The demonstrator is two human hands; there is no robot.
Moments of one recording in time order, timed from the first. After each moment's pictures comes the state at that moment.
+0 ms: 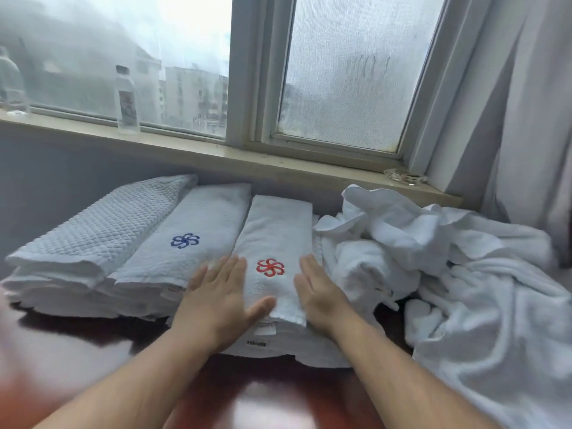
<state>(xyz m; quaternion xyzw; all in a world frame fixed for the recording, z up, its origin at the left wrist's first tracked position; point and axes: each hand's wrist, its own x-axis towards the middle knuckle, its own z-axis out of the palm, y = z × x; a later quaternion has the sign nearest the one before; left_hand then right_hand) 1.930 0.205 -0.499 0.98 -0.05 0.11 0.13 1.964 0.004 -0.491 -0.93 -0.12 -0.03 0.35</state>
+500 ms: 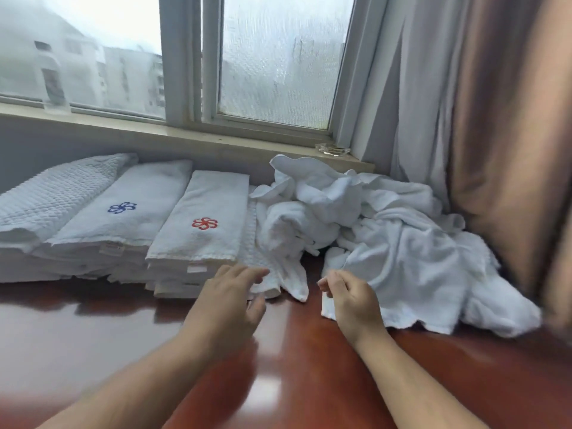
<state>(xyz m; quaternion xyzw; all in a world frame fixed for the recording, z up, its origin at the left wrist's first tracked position) 1.818 0.093 -0.504 0.91 -0.21 0.18 0.30 1.810 -0.135 -0.512 -0.85 0.03 -0.23 0.47</state>
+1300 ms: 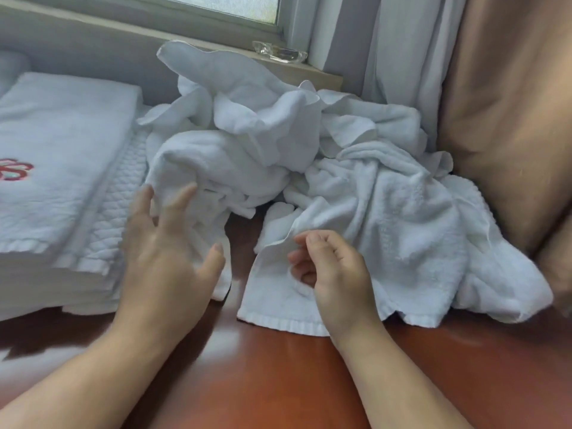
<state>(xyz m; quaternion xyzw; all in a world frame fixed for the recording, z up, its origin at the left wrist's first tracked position) 1.899 -0.012 -0.542 0.87 -0.08 0.20 0.44 1.853 -0.202 -0.536 -0.74 0.08 -0.19 0.64</state>
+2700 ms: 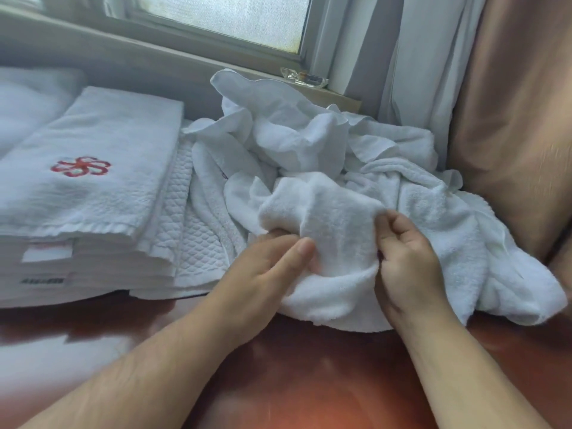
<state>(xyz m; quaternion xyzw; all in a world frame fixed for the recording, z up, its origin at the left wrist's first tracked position) 1.883 -0.015 -0.532 0.69 -0.38 0.00 0.61 1.852 -0.210 -0.511 -0.66 0.06 -0.26 0.70</state>
